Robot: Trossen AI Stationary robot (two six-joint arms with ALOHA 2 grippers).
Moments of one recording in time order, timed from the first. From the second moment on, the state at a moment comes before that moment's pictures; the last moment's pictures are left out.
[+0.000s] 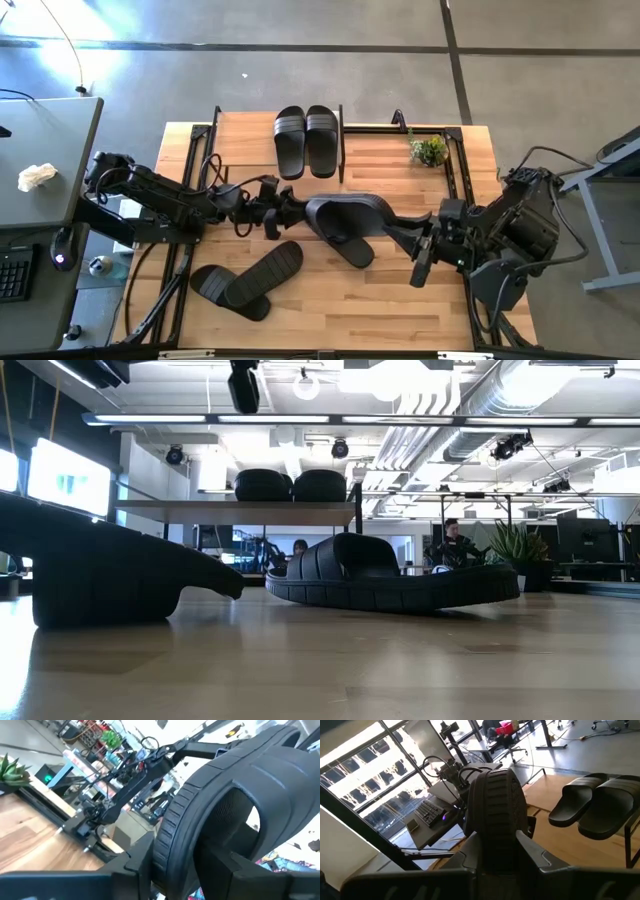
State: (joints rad) left arm -0.06 1.33 0.64 0.89 -0.18 -0.76; right arm 0.82 1.61 2.11 -1.08 1.18 1.08
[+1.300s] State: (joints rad) left arm -0.06 1.26 0.64 0.62 0.12 -0.88; right arm 0.95 1.59 2.11 -1.40 0.86 1.34
